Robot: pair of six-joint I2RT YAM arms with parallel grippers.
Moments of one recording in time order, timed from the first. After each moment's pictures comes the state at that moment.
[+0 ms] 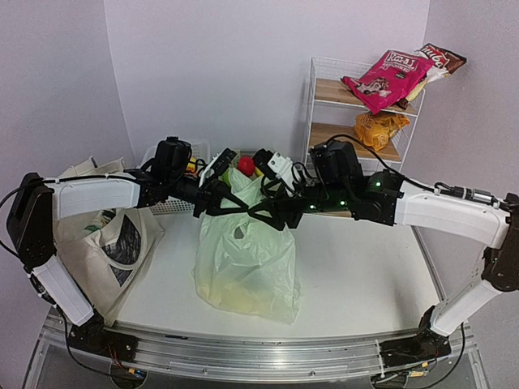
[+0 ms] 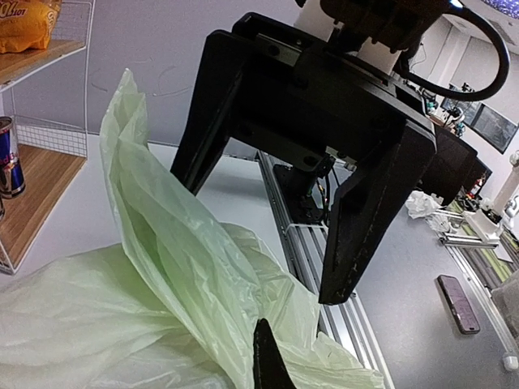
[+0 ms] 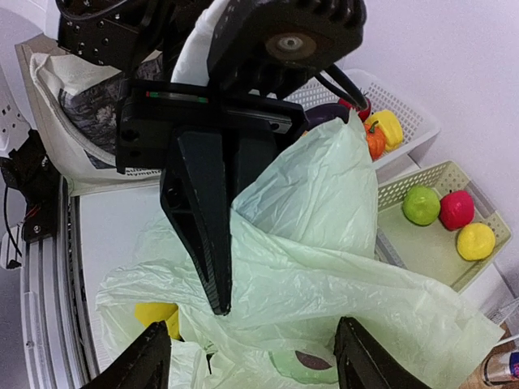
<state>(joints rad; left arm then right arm) -0.63 1.63 1.17 0.07 1.18 0.11 0.96 1.52 1.30 -0.22 -0.16 -0.15</state>
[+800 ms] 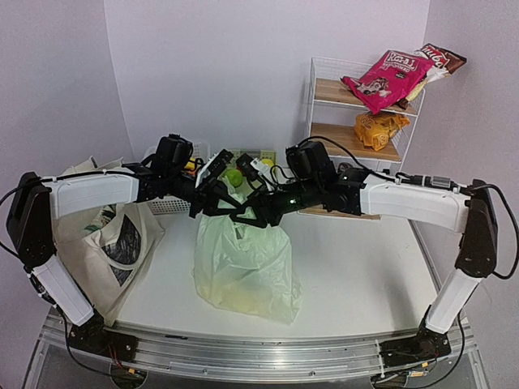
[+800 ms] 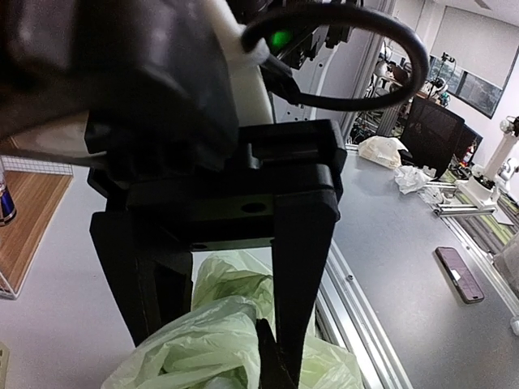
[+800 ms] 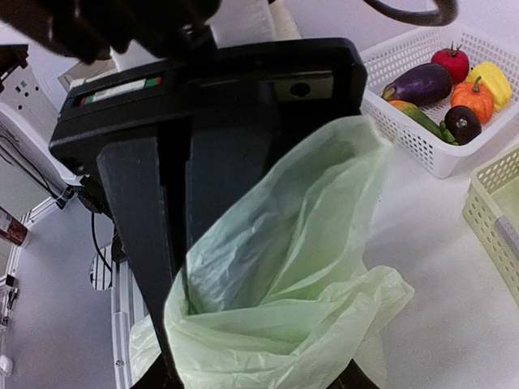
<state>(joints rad) -0.63 1.63 1.22 -0.10 1.25 0.32 0.90 1.75 1.43 -0.20 -0.51 0.08</state>
